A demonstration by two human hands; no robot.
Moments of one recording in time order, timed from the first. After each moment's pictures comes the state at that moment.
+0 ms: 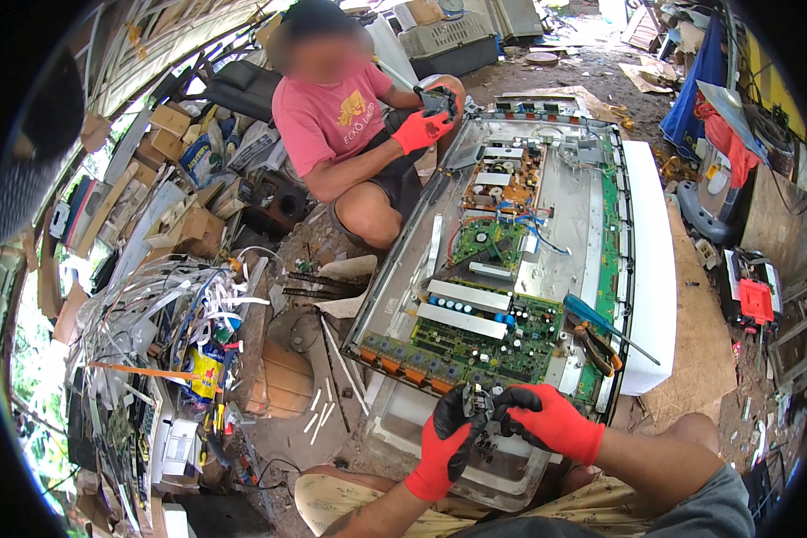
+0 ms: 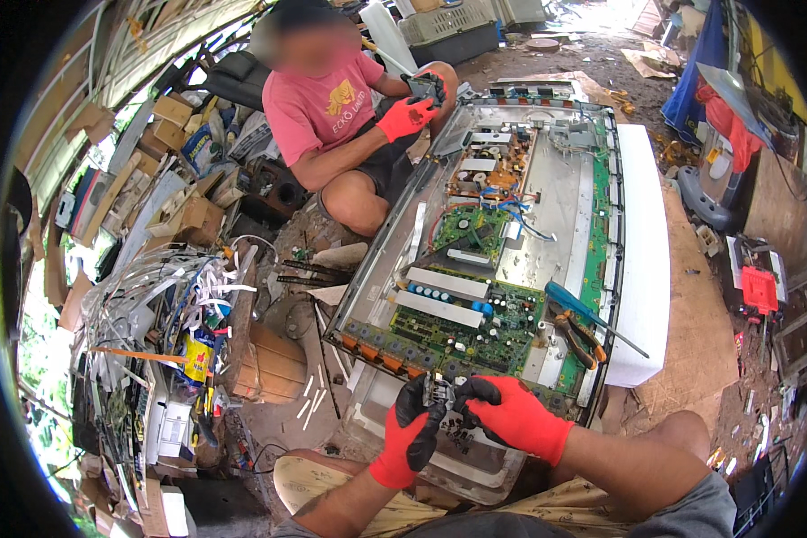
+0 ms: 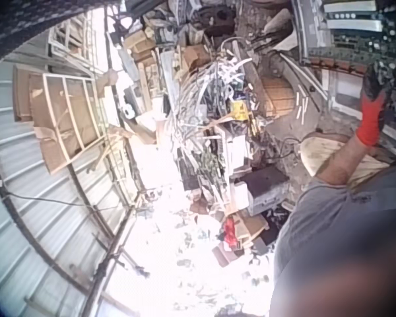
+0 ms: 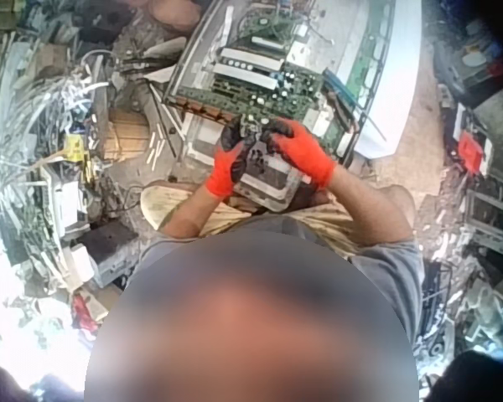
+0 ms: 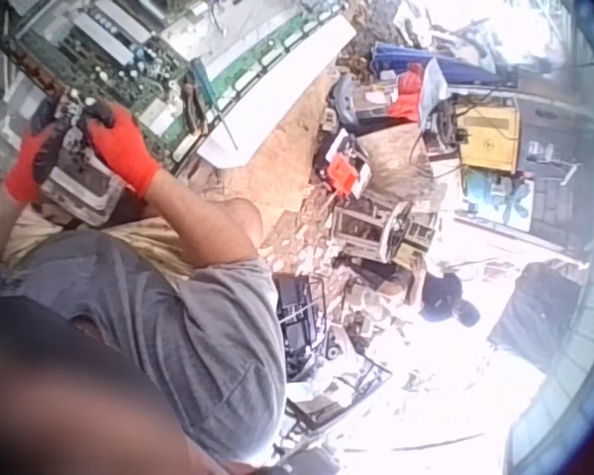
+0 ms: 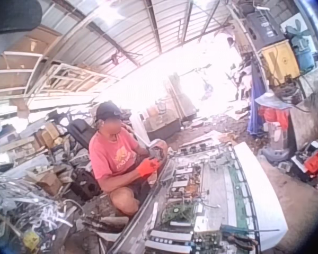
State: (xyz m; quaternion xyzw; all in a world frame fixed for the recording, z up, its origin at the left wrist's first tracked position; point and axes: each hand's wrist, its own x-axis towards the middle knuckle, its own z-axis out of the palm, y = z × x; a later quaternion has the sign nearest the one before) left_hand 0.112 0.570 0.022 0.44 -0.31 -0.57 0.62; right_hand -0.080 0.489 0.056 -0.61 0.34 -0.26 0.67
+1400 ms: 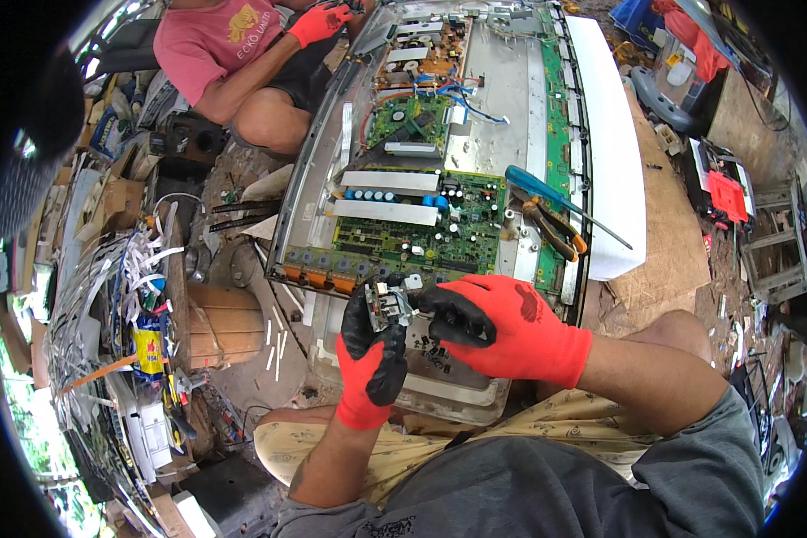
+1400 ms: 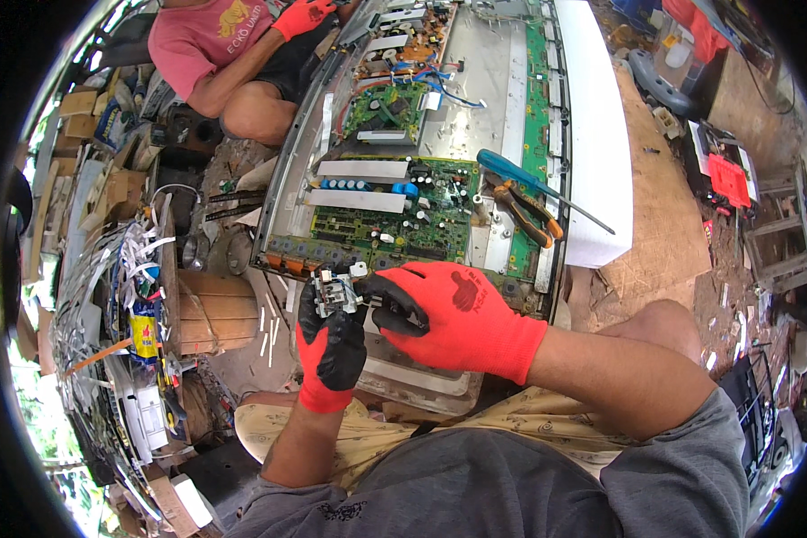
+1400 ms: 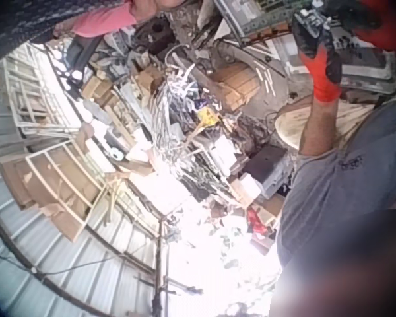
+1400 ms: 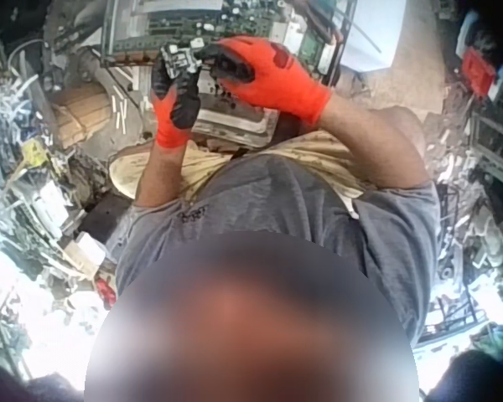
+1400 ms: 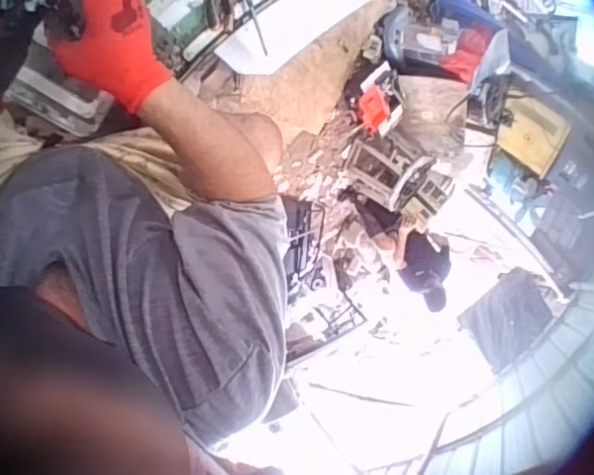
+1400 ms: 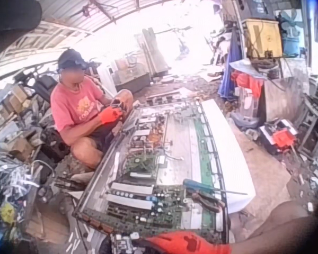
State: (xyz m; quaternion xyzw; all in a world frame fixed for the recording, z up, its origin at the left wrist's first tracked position) left_hand 0.133 0.568 0.020 0.38 -0.31 -0.57 0.66; right_hand -0.089 0.491 0.081 -0.79 0.31 -0.32 0.43
